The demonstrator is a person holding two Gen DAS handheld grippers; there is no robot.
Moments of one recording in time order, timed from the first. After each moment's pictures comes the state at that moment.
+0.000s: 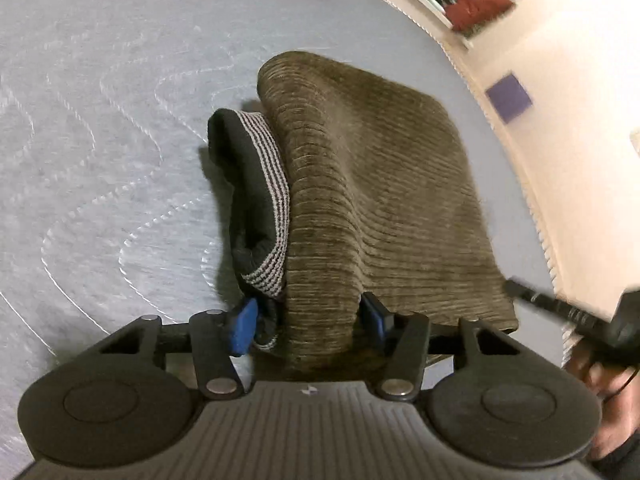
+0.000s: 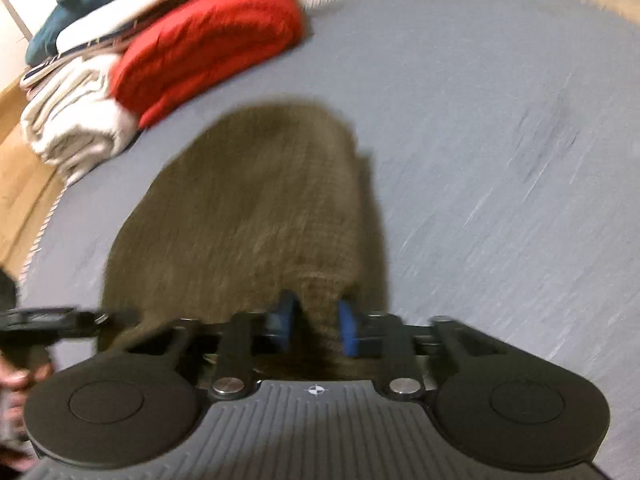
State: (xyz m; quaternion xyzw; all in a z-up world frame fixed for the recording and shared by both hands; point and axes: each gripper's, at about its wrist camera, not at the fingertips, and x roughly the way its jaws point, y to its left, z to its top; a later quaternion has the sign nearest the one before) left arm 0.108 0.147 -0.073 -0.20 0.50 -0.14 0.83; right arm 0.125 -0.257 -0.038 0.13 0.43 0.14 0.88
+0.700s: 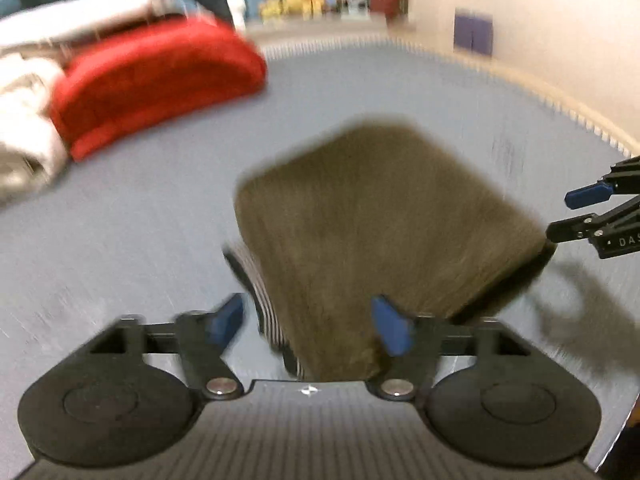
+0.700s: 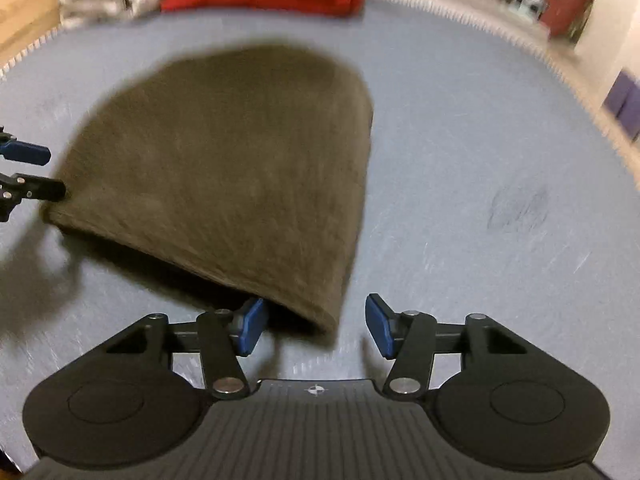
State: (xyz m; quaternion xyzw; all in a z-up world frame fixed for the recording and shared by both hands) left arm 0.025 0.076 0.003 0.10 0.34 -0.10 0.93; right arm 0.078 -0.185 -0.022 -0.11 0.41 0.15 0.89
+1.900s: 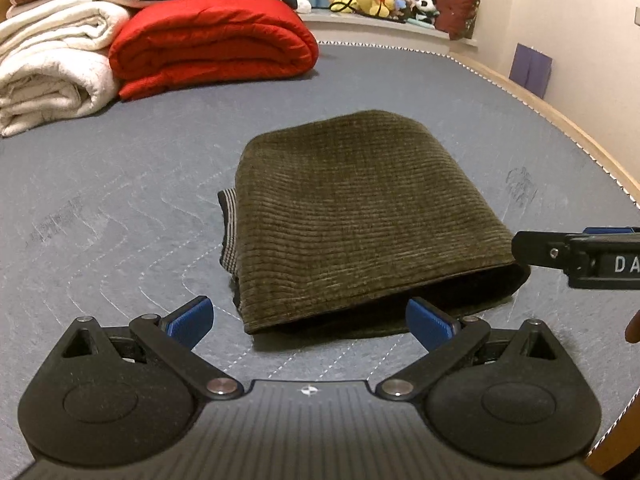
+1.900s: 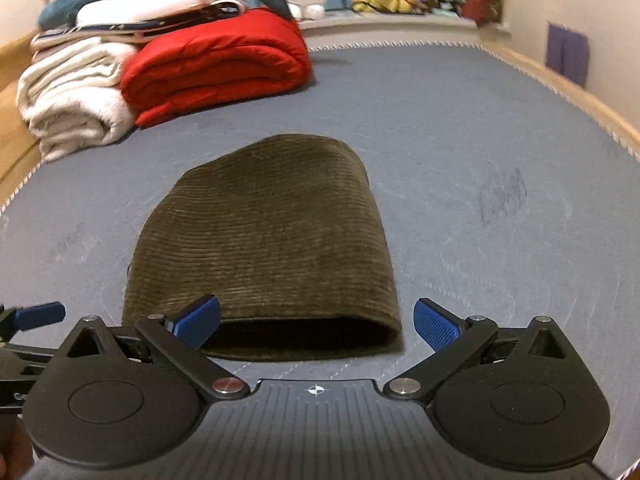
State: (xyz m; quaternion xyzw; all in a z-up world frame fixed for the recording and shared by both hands) left arm -0.009 0.025 -0.016 0.00 0.39 -0.01 0.92; right arm 0.025 -0.182 0.006 0.02 0.38 0.10 0.92
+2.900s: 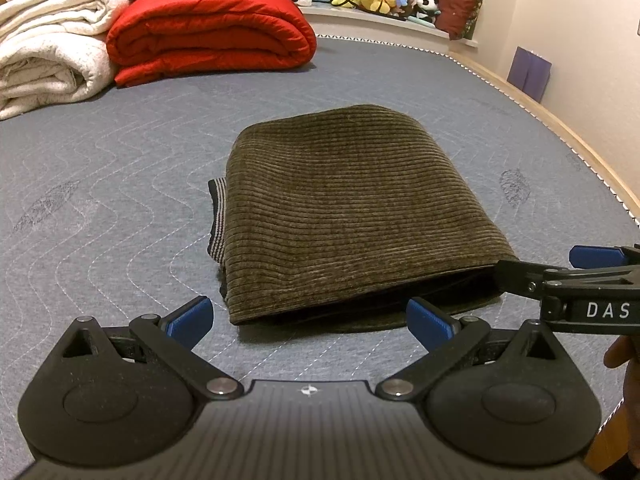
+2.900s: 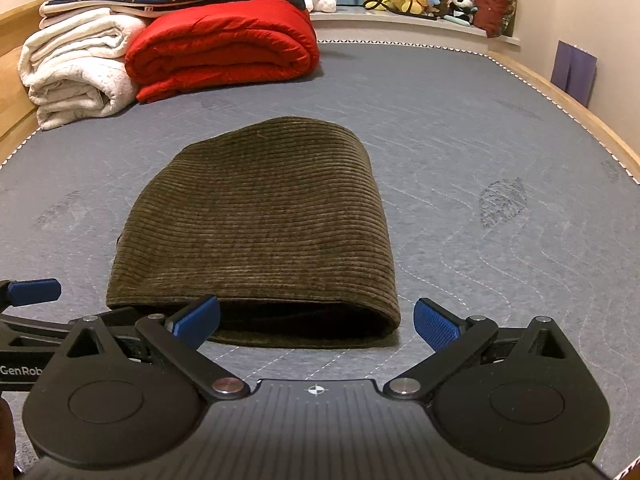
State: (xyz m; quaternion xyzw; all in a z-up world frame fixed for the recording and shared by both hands) left arm -0.010 0.026 -0.016 -0.02 0.40 -0.01 0.92; right arm 0.023 -0.173 -0.003 -0.01 0.39 0.10 0.92
